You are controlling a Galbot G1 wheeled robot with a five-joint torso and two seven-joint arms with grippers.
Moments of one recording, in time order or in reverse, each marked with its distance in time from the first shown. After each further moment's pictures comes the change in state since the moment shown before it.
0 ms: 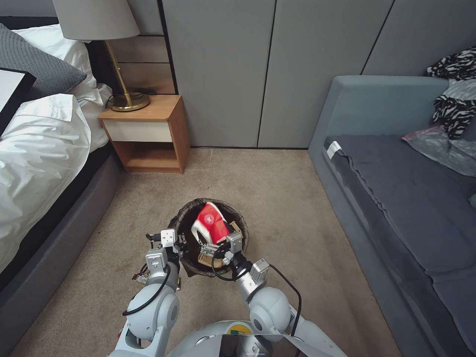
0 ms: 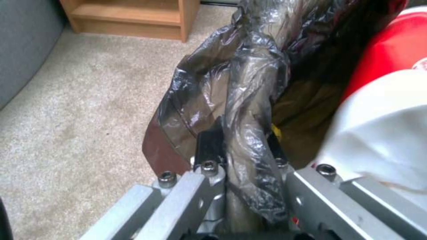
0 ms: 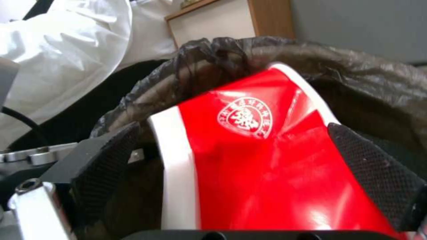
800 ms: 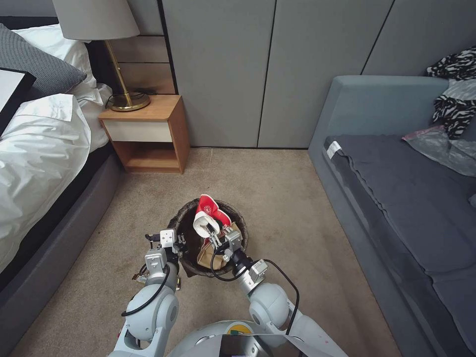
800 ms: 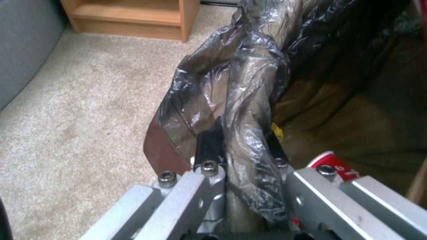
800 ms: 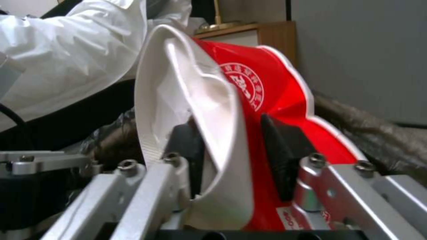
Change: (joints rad) left arm 0.005 0.006 -0.005 -0.004 -0.005 0.001 0.001; right arm 0.014 0.021 0.033 -0.048 -0.148 0.118 -0.067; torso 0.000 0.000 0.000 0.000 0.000
